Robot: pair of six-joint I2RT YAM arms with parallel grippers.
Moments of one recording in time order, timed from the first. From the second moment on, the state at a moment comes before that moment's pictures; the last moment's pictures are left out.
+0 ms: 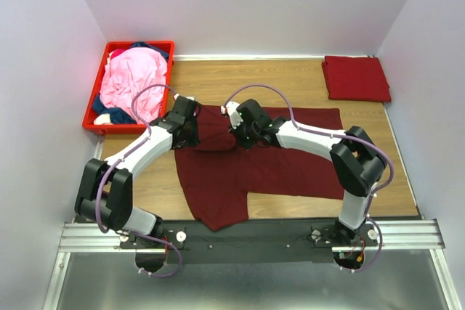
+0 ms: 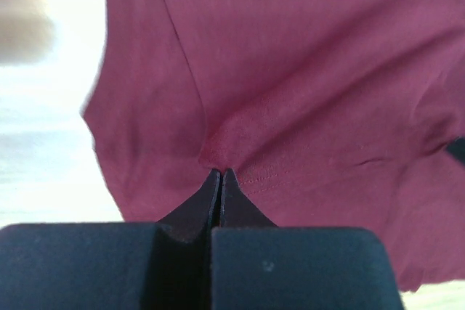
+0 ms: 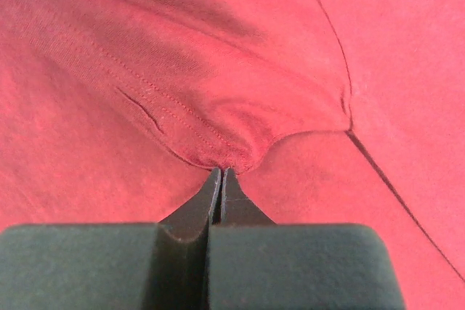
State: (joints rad) left arm -0.38 1.44 0.95 -0.50 -0.07 -0.42; right arm 0.80 1.84 1.23 -0.23 -0.08 -0.07
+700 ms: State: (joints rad) left arm -0.42 1.45 0.82 -0.43 -0.04 -0.51; right arm 0.80 1.84 1.20 -0.31 -0.09 -0.12
